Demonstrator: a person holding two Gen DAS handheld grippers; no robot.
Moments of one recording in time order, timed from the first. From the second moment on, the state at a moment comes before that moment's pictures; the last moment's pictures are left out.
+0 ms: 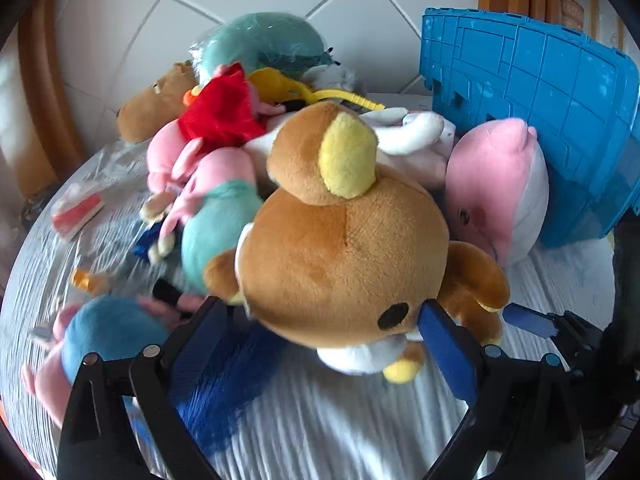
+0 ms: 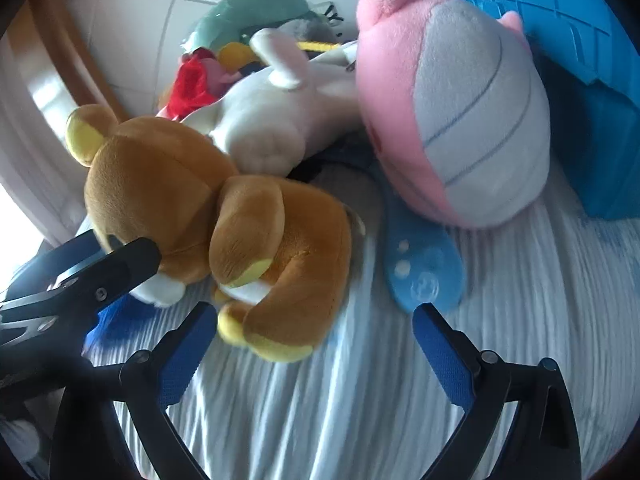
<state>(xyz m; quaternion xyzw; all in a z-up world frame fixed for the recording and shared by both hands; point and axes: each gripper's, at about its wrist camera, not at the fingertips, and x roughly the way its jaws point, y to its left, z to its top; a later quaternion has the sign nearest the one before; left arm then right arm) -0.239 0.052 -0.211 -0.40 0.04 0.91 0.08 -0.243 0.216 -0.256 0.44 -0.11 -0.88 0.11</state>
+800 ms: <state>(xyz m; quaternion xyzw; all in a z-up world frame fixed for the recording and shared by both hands) -0.268 0.055 -0.208 -0.42 0.03 0.90 0.14 -0.275 0.217 -0.249 0.43 -0.10 -0.88 0.18</state>
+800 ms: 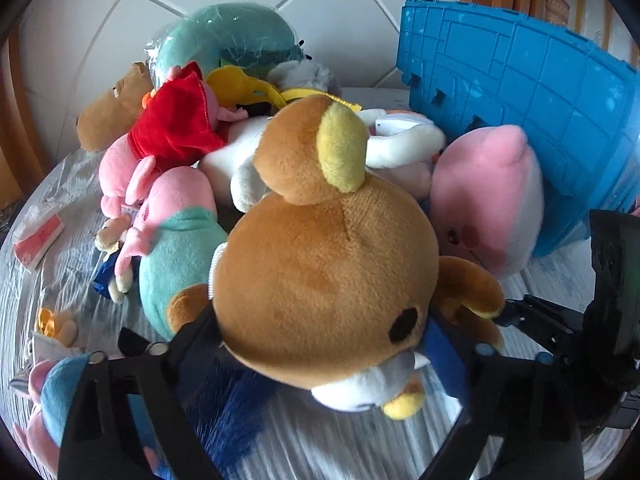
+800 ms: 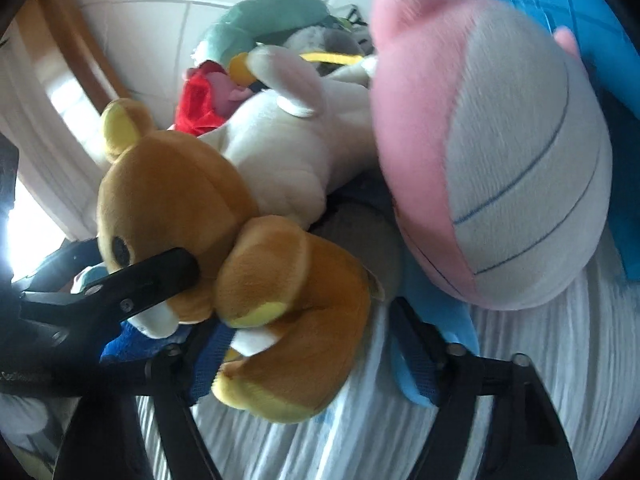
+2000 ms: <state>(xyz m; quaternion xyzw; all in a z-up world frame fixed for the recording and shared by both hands) -0.185 0.085 -0.042 -0.30 0.04 0.92 0.23 -0.181 0.238 -0.071 0.31 -0.06 -0.94 0.12</state>
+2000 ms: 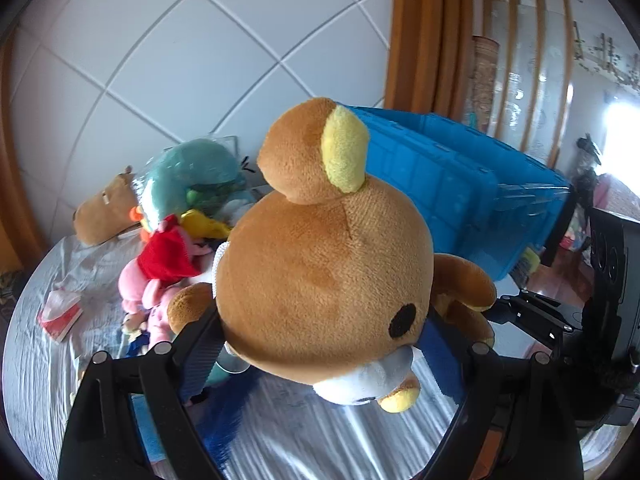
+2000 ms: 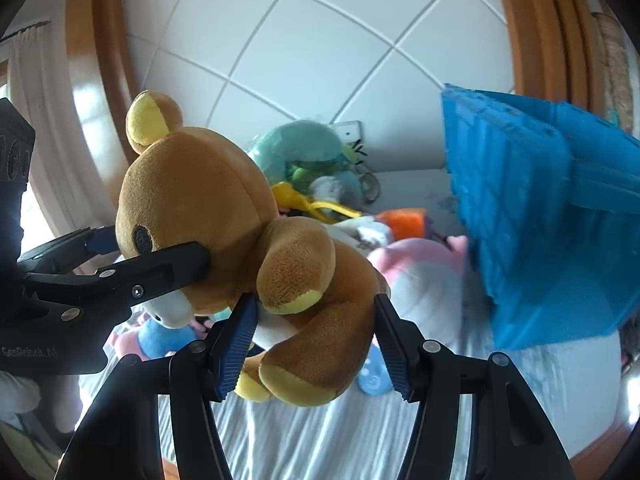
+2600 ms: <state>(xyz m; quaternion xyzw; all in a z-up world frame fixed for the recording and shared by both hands) -0.145 0.153 -0.020 -0.28 0.06 0.91 0.31 -0.122 0.293 -0.048 0.29 -0.08 -0.95 0.04</state>
